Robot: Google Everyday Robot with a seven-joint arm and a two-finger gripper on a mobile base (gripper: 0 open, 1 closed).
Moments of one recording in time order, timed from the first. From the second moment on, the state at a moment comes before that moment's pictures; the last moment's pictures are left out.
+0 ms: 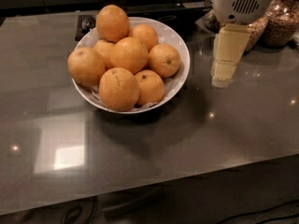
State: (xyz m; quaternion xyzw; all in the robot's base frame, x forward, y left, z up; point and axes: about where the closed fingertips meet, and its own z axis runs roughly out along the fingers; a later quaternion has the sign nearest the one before) arm 0.508 -0.140 0.992 -0.63 0.77 -0.09 0.09
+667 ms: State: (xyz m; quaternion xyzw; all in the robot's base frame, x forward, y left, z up) arm 0.519 -0.119 1.006 -0.64 0.75 -0.09 0.14
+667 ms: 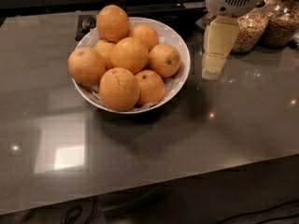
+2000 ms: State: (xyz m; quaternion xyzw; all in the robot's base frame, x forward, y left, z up) arm 0.545 -0.067 0.997 -0.70 0.70 -0.07 0.15
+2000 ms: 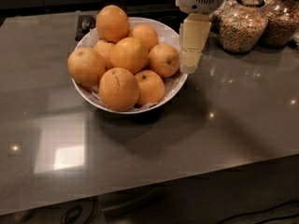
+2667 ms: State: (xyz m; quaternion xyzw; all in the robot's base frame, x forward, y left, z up) arm 0.545 -0.022 1.024 -0.73 0.66 -0.07 0.17
